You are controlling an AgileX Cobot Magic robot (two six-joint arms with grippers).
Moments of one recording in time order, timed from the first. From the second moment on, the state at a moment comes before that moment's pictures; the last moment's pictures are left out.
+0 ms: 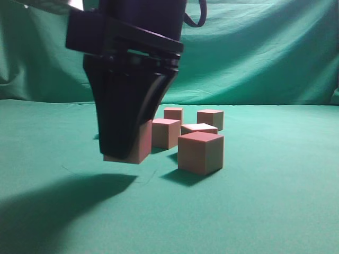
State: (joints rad) left arm 0.00 -0.01 0.02 0.02 0.35 0.01; right arm 0.93 1.89 -1.27 0.08 0.84 -0.53
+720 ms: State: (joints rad) left arm 0.00 -0.01 0.02 0.02 0.35 0.01; right arm 0.92 1.89 -1.27 0.09 0.85 -0.51
